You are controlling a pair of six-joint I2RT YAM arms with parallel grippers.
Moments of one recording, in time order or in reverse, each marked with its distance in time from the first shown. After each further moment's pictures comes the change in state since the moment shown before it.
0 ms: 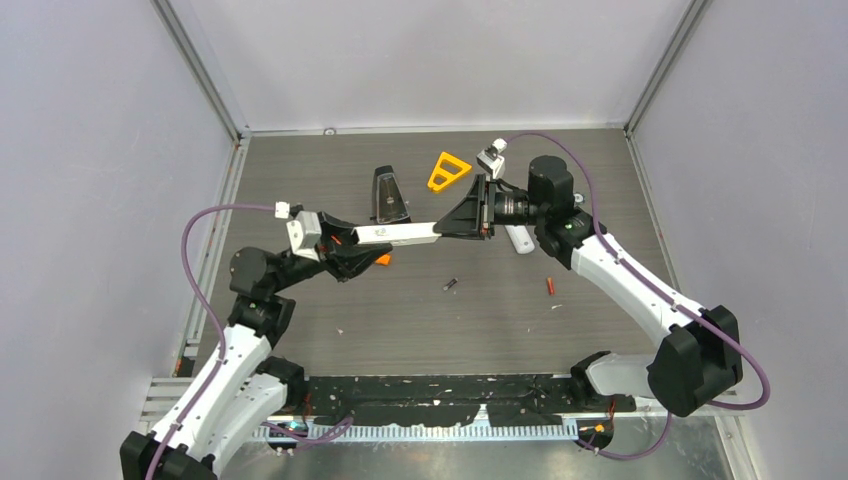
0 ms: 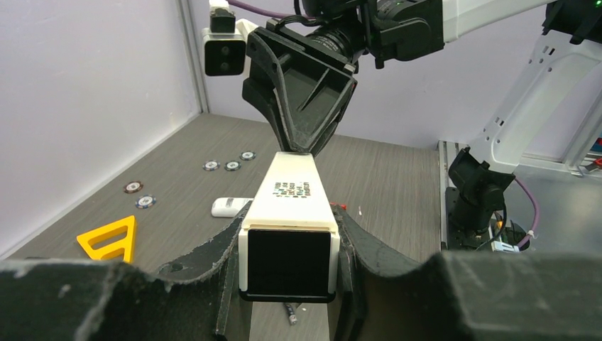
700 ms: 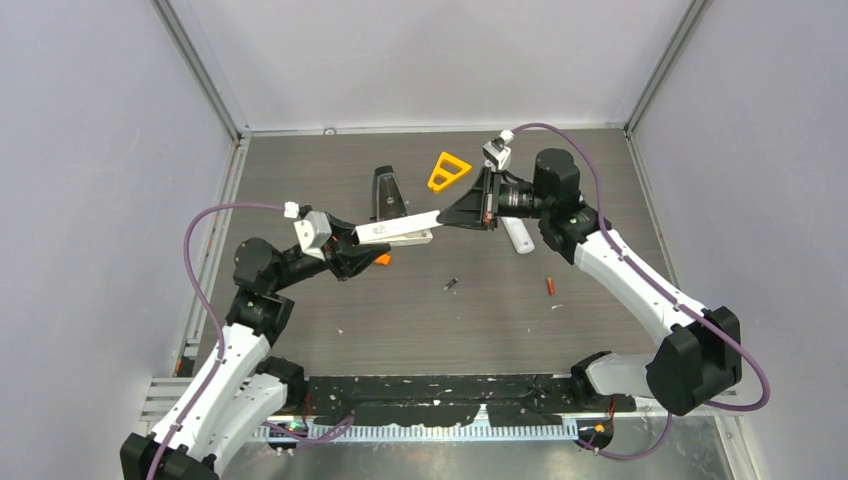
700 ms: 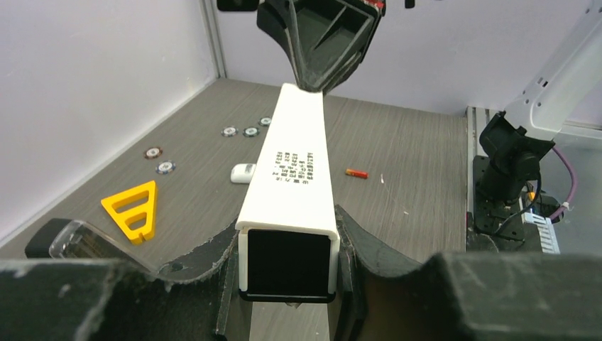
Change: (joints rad) left arm 0.008 0.008 0.019 -0.154 -0.003 0.136; right arm -0.015 0.005 0.043 -0.005 -0.006 0.036
